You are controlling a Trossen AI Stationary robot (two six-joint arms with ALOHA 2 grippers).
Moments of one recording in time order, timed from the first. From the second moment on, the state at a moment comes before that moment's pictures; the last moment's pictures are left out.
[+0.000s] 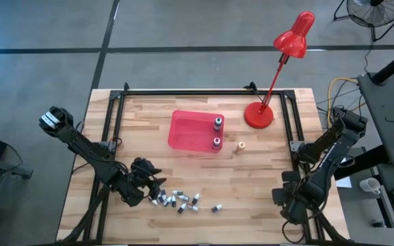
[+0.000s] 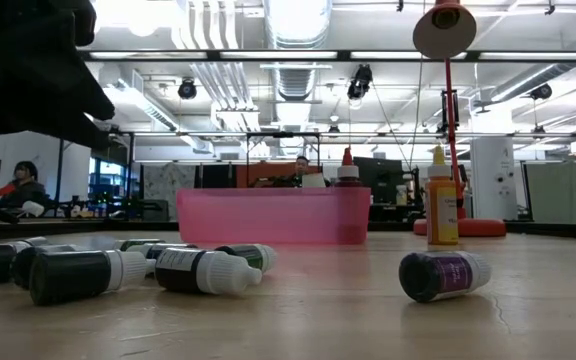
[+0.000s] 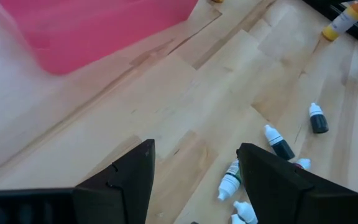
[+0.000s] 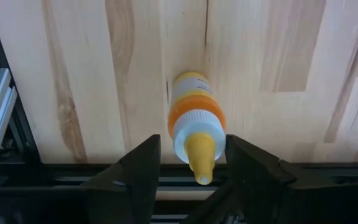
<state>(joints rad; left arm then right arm) -0.72 1.27 0.68 -0.38 -0.76 -1.30 0.96 1.41 1.02 -1.15 -0.09 1.01</state>
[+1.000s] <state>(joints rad) -0.72 1.27 0.66 -0.37 -0.76 -1.34 0.96 1.42 0.99 -1.11 -0.03 1.02</state>
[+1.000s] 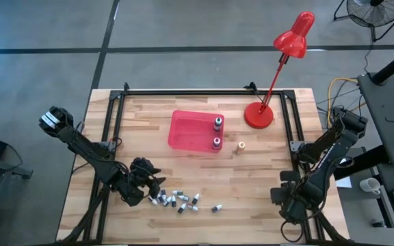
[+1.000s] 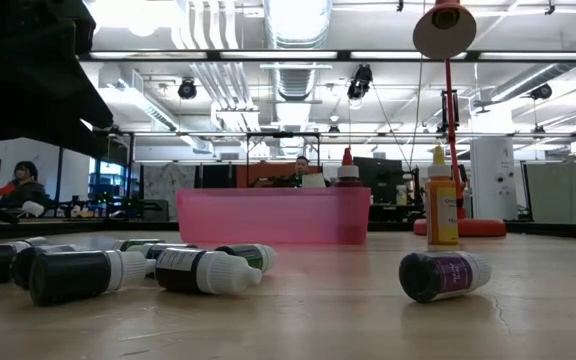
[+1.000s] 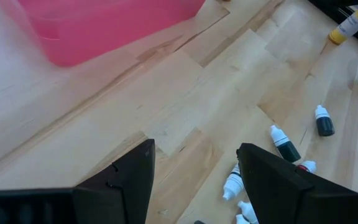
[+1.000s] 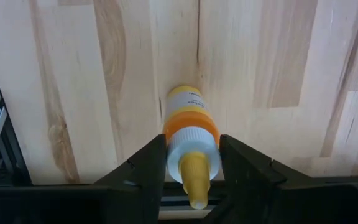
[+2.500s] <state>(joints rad) -0.76 1.27 0.66 -0.37 -0.64 -1.34 0.00 2.03 2.13 -1.34 0.15 0.34</state>
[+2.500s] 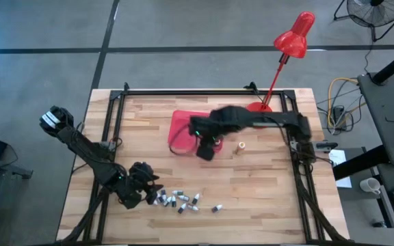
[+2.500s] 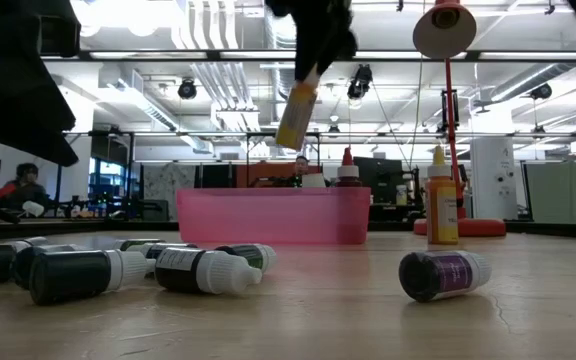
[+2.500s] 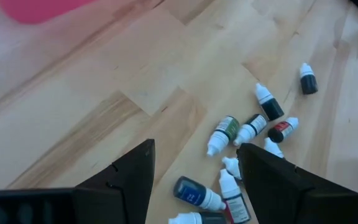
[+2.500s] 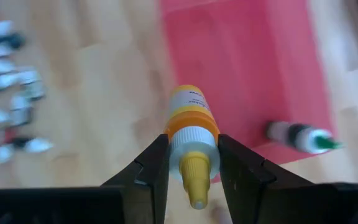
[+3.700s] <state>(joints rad) -0.92 1.01 0.48 -0.57 -0.89 -1.68 -0.26 2.28 2.13 -1.54 0.03 0.15</state>
